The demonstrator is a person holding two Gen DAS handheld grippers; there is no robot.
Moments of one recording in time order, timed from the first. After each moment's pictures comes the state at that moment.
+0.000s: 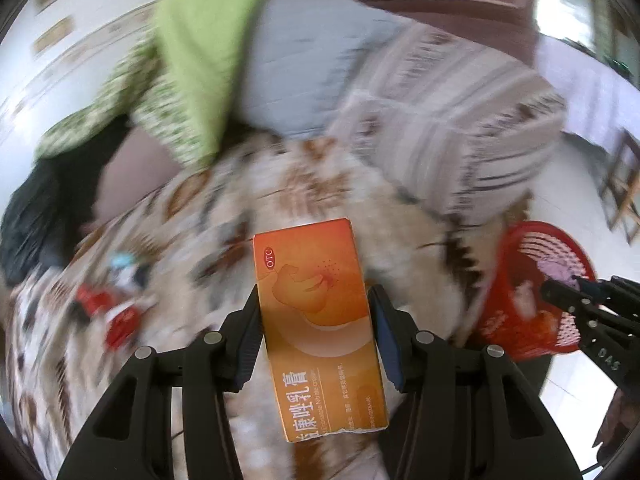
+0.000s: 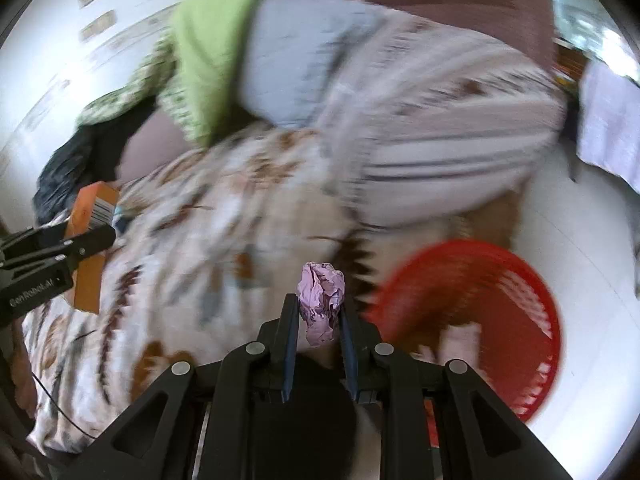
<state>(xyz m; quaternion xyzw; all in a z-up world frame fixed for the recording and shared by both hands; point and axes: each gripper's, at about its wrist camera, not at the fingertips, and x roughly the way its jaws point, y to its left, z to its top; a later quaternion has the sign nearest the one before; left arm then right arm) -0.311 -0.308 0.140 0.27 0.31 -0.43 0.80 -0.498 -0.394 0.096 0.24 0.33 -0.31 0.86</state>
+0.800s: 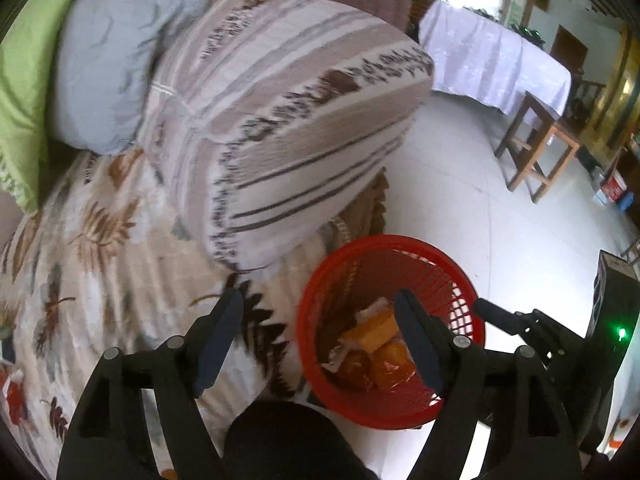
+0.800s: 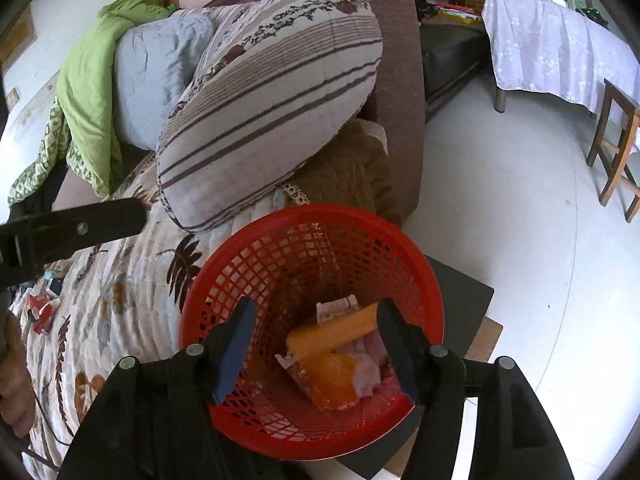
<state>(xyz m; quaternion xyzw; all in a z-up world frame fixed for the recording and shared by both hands) -0.399 -0.448 0.118 0.28 0.37 -0.58 0.68 -0.590 -0.468 0.061 0.32 0.30 -0.40 0.81</state>
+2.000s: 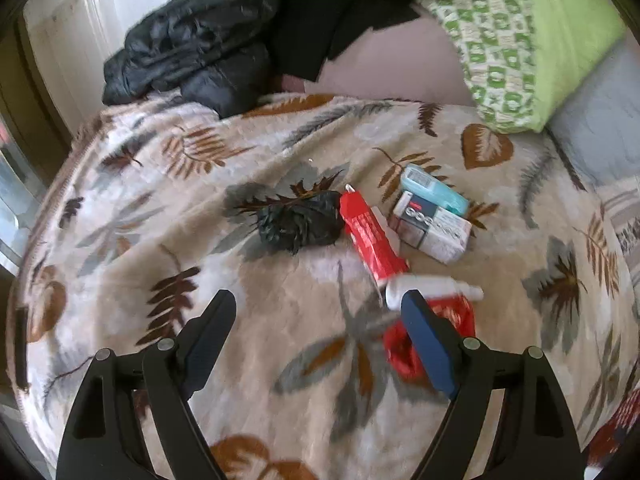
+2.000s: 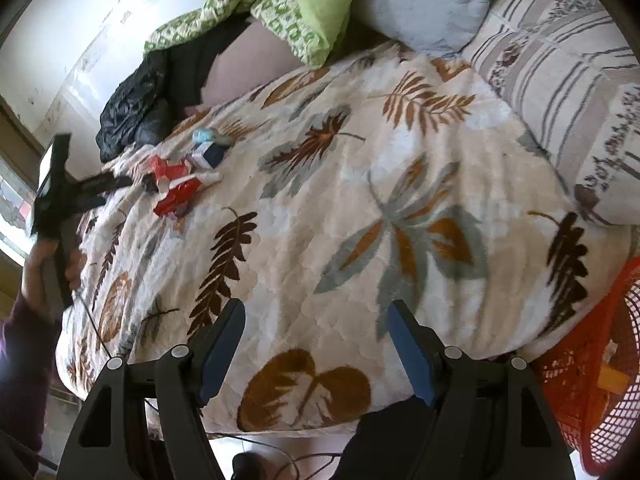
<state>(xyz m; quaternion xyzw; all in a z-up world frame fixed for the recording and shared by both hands) 0.024 -0.091 0.096 0.11 0.46 -0.14 0.87 -0.320 -0.314 0.064 0.26 0.42 -0.10 0.86</state>
